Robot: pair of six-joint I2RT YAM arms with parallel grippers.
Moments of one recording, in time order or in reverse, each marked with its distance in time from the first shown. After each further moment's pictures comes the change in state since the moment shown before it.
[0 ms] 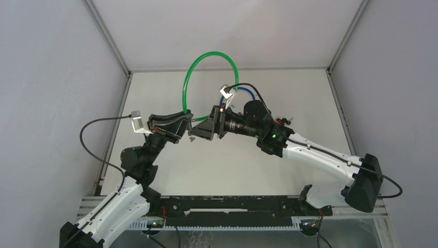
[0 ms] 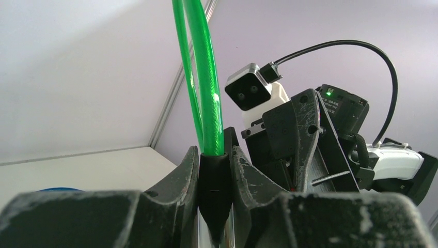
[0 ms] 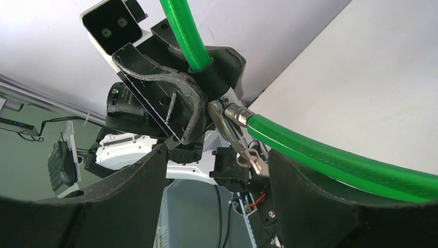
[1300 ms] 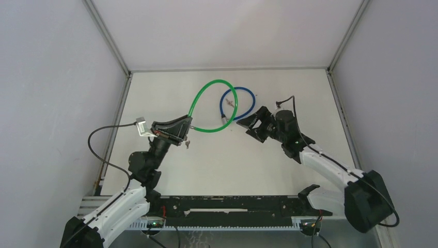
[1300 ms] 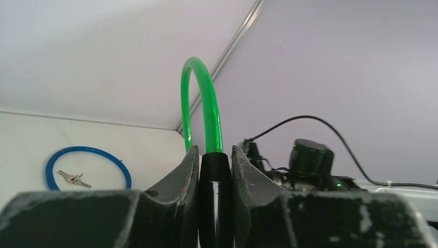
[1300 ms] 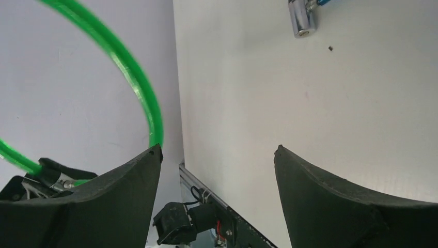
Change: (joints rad) left arm -0.002 0.012 -0.163 0.064 -0.158 -0.024; right arm -0.462 -0.214 -0.507 -0.048 0.085 0.315
